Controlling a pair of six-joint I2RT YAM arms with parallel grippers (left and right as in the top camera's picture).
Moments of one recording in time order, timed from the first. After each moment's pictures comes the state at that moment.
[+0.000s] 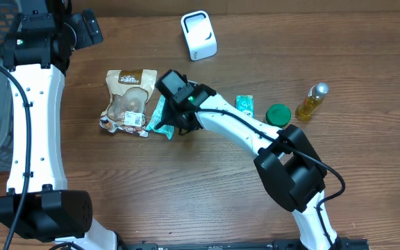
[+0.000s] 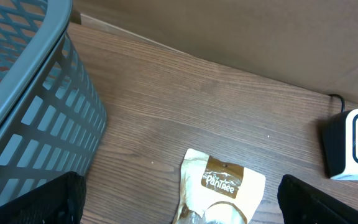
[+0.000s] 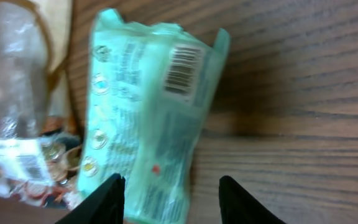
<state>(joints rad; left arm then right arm) 0.08 1.77 1.94 -0.92 -0.16 -0.21 0.76 2.18 1.69 -0.68 -0.03 0.95</state>
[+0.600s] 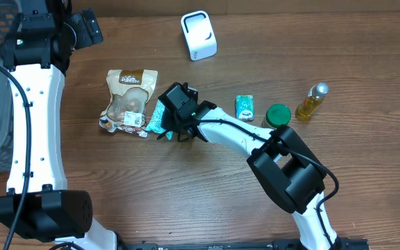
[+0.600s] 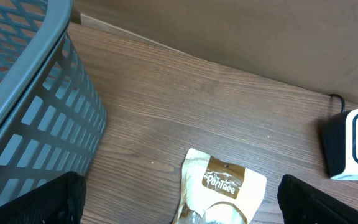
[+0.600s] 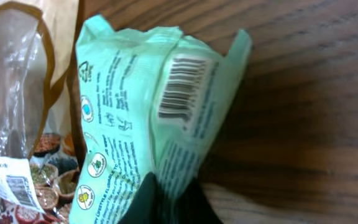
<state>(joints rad) 0.08 1.77 1.94 -0.92 -0.16 -0.21 0.78 2.18 1.52 -0.40 -0.02 0.98</state>
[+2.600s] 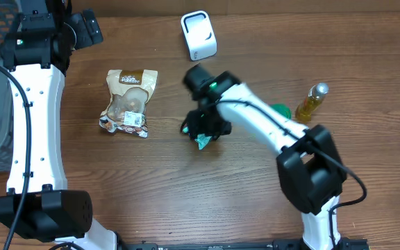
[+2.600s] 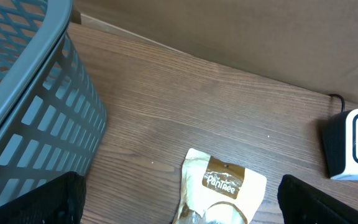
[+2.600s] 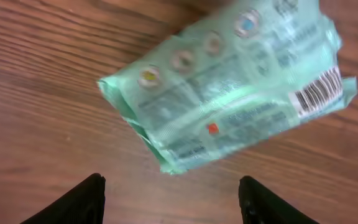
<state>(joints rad) 0.08 1.77 1.94 -0.92 -0.16 -0.21 0.70 2.09 1.68 -1.08 -0.07 0.46</state>
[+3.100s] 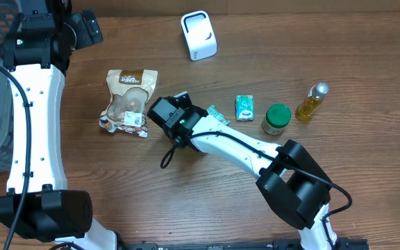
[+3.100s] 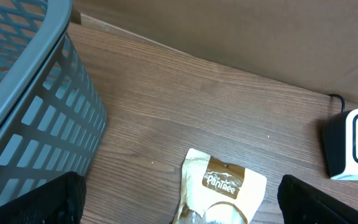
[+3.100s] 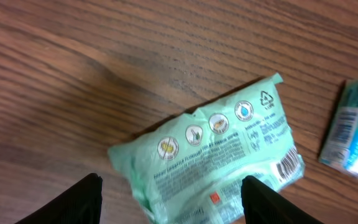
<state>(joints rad) 0.08 1.77 1.94 -0.92 -0.16 -0.21 0.88 2.09 1.57 -0.84 0.40 0.46</state>
